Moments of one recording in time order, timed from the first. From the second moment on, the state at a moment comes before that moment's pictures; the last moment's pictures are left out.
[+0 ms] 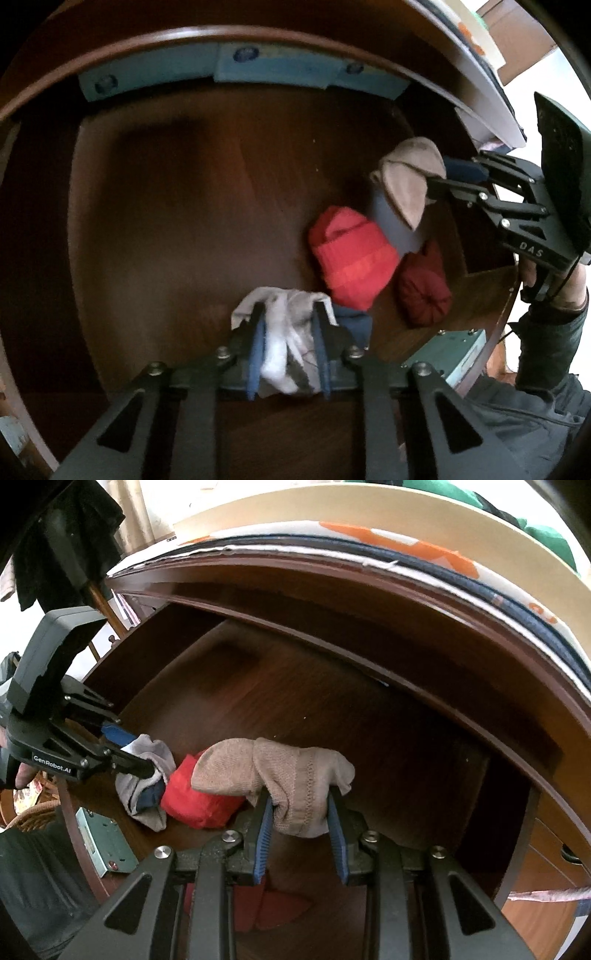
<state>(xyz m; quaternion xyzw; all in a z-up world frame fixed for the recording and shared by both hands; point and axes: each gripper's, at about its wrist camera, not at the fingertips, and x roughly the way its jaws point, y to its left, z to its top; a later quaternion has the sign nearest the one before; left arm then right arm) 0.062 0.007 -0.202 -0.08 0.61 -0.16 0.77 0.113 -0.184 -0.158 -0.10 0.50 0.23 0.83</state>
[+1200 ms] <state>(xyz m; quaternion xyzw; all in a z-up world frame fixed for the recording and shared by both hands) 0.017 0.021 -0.144 -0.04 0.41 -0.10 0.90 0.080 -0.198 -0.140 -0.07 0.41 0.23 0.88</state>
